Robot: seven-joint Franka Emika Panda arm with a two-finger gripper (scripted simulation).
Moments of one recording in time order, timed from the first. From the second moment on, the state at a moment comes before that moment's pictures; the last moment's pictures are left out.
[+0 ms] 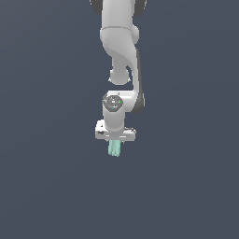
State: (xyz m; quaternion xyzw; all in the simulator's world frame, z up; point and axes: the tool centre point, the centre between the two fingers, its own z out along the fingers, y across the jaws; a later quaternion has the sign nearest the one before) arm -0.016 -0.022 0.018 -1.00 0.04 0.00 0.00
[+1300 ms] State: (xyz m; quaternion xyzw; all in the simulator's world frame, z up) arm -0.048 -0.041 0.069 -1.00 0.04 0.00 0.00
